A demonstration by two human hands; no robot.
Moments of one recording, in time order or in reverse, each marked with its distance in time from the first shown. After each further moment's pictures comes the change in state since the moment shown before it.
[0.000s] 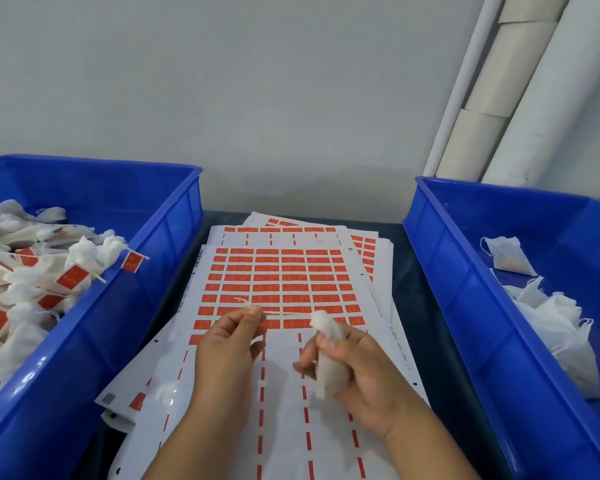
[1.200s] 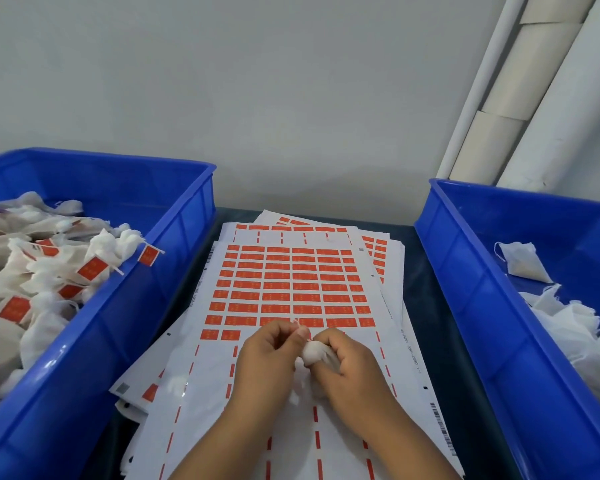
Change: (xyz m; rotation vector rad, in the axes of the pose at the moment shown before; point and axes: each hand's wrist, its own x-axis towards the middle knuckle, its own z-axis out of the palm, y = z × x) left_hand -0.015 -0.015 0.003 0.415 -0.226 0.155; right_hand 0.005 0.022 0.010 -0.902 0.264 -0.206
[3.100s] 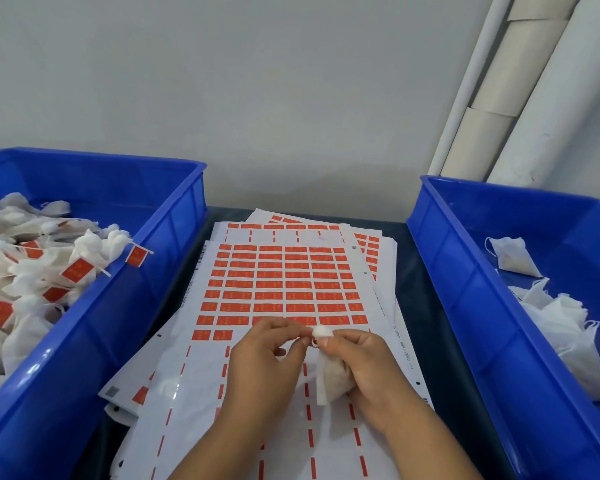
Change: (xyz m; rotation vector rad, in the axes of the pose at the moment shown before) left_hand -0.002 -0.002 0.002 0.342 0.035 0.309; right_hand 0.007 0.005 -0.016 0.674 0.061 0.450
